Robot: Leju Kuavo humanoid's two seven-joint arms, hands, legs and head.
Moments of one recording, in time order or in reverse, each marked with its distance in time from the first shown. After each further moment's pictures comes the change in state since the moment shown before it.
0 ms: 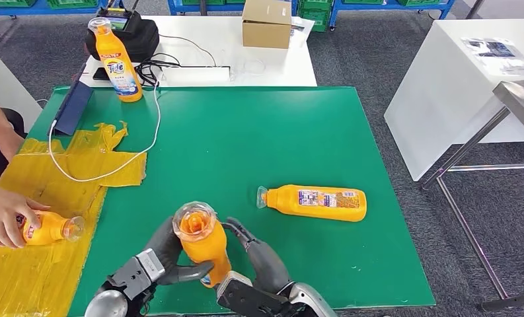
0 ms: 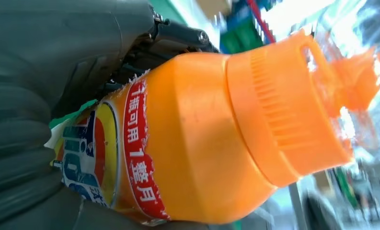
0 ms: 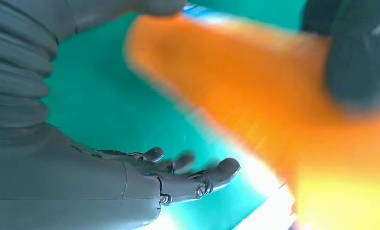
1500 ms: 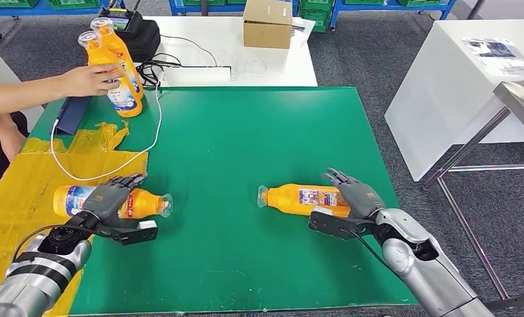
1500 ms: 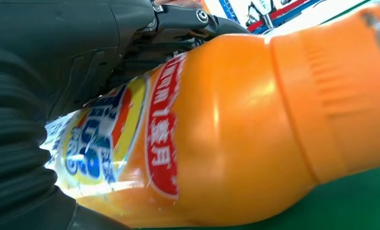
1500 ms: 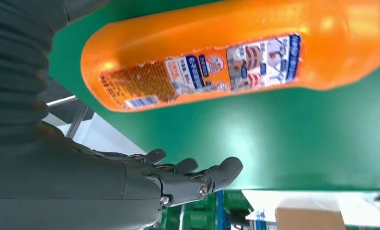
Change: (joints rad) left arm -0.536 0.210 -0.025 0.940 -1.146 0.479 0.145; right arm -0.283 -0.382 -0.318 0.245 0.178 0.291 -0.064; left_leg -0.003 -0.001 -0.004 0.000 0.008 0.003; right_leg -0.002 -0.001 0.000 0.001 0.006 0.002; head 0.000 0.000
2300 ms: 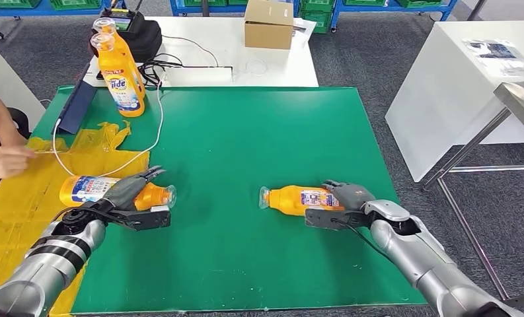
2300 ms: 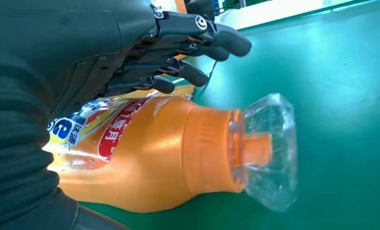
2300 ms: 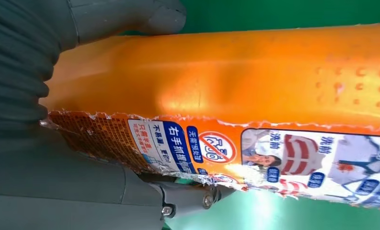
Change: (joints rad) left arm -0.106 -0.088 -0.004 0.104 0.294 -0.162 -0.191; right arm -0.216 0.041 0.158 0.478 0.076 0.124 -0.027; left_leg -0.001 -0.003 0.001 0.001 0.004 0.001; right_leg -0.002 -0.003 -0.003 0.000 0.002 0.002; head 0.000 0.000
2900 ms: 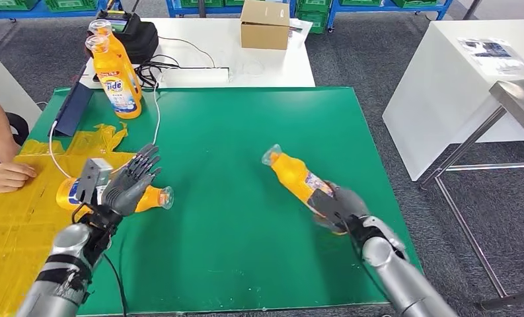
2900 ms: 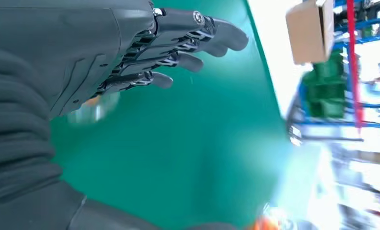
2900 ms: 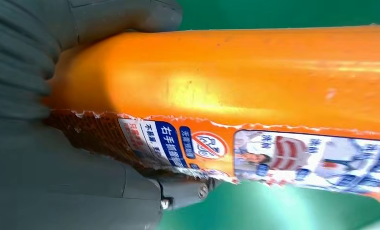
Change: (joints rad) left arm 0.283 -0.118 0.370 -0.471 1.177 -0.570 0.180; right arm 0.226 0.203 -0.221 -0.237 -0.426 -0.236 0.035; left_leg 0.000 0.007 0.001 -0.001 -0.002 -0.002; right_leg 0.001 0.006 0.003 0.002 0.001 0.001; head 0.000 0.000
